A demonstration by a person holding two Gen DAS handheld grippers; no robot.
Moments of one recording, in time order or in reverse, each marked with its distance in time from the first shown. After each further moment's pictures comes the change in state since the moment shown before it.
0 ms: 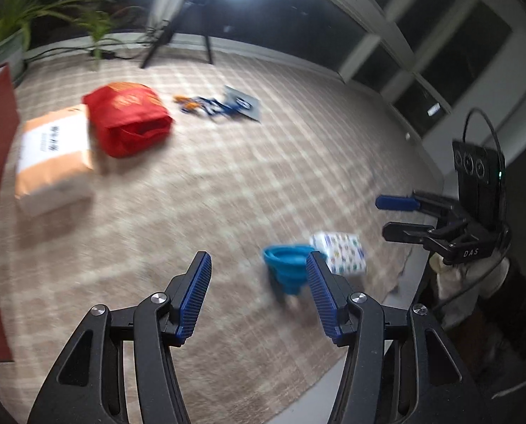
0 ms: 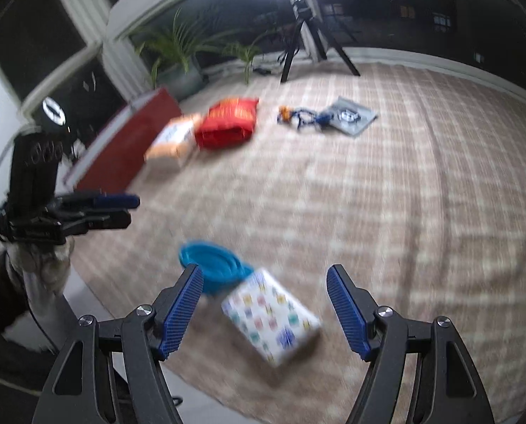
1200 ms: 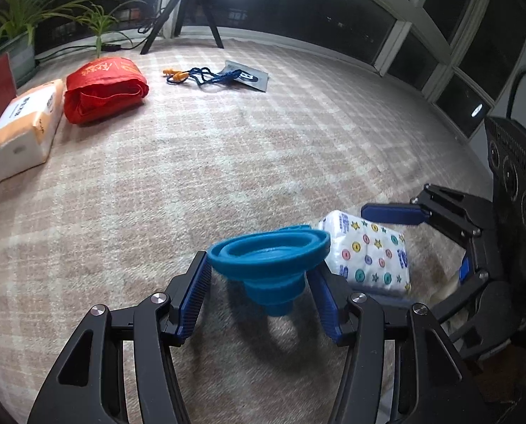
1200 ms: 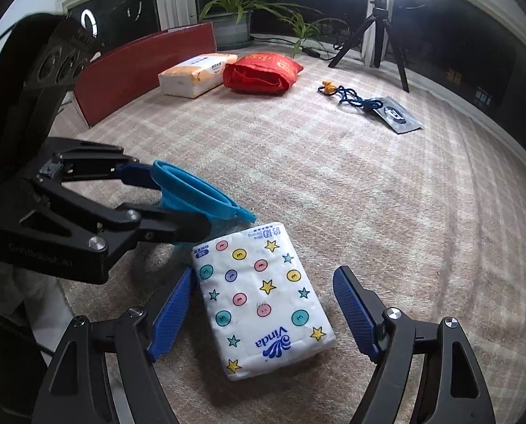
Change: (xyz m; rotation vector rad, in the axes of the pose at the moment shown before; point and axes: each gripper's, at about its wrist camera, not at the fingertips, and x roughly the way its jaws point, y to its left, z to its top) left arm 0.088 -0.046 -0.029 -0.040 -0.078 0.216; right arm 0.067 0.017 -0.051 -0.367 0.004 -0.097
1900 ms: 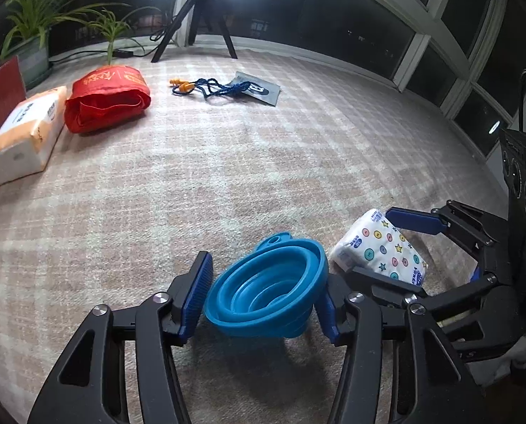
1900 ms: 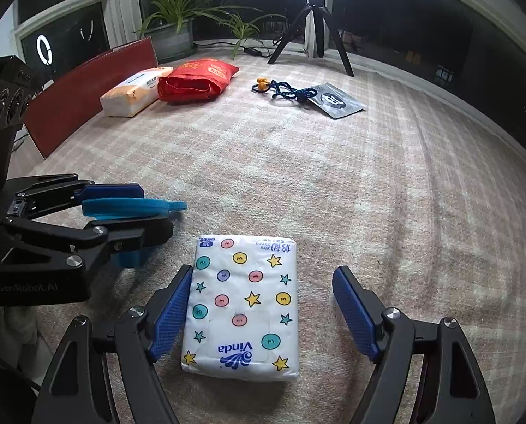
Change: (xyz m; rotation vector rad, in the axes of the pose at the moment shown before) left arm 0.014 -0.014 0.011 -0.043 -0.050 0.071; right arm 0.000 -0.039 -0.001 0.142 -0.008 -0.116
